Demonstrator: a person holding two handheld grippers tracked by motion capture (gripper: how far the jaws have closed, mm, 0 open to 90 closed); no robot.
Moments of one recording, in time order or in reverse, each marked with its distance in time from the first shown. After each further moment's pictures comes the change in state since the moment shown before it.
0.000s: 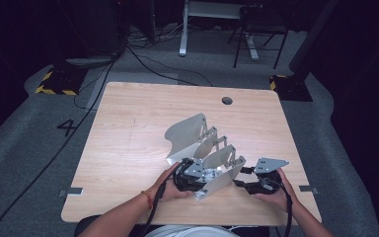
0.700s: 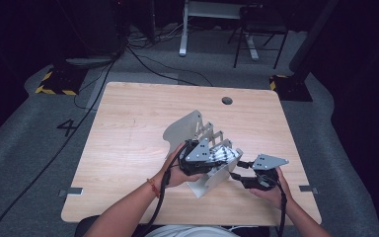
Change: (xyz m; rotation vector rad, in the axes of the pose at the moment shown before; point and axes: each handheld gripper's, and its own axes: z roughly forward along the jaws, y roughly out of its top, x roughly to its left) left arm -0.002 0.078 -0.047 -0.225 0.129 0.107; right arm 0.001 0.011 0.005 -0.092 -0.063 0.004
